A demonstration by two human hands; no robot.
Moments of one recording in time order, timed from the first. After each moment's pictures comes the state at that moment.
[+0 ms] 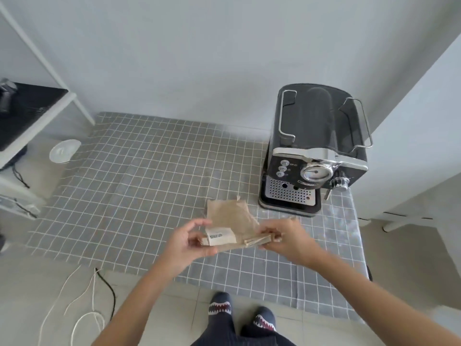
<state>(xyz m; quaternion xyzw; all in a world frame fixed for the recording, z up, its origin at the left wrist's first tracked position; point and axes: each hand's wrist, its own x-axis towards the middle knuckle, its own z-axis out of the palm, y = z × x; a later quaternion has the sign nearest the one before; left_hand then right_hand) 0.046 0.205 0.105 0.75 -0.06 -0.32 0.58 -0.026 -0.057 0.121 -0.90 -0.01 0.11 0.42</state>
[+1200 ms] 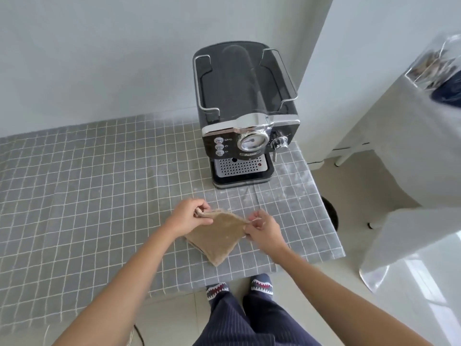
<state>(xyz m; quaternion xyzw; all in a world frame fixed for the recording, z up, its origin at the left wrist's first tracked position) 0.115 0.092 0.029 0.83 -0.37 -0.33 0.24 -0.074 -0.050 0.029 -0.67 0.44 0.03 0.59</state>
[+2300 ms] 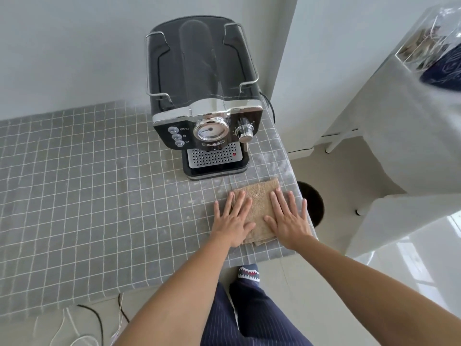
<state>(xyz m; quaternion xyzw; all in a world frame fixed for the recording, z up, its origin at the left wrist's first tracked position) -0.027 -0.030 -0.037 0.82 -0.48 -0.30 -0.05 -0.168 -0.166 -0.046 -0.93 0.29 0.19 0.11</state>
